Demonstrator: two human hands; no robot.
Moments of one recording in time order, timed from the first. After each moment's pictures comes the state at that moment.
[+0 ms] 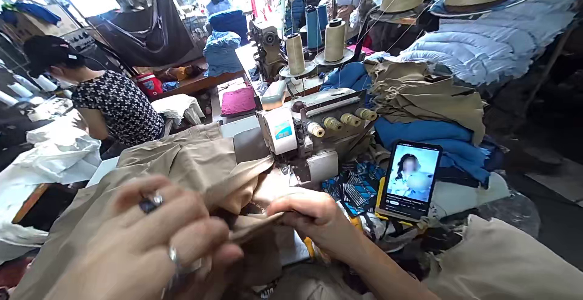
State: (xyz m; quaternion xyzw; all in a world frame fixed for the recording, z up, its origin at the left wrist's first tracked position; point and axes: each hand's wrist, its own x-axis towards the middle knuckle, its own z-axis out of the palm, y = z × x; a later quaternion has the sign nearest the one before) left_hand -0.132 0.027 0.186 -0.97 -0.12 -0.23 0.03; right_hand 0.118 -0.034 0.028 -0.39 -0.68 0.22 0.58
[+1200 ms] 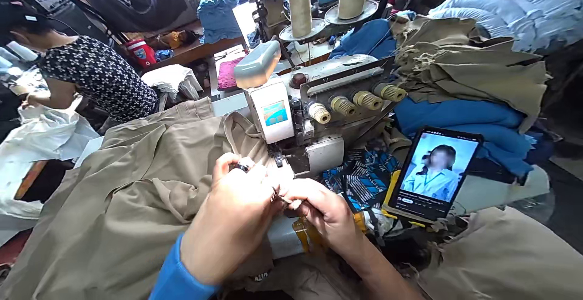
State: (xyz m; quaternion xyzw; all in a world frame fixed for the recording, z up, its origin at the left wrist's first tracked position) left_hand -0.035 0.063 0.069 -0.97 -0.17 -0.17 0.01; right_hand 0.142 -0.027 -0.055 -0.46 -0.63 0.14 0.61
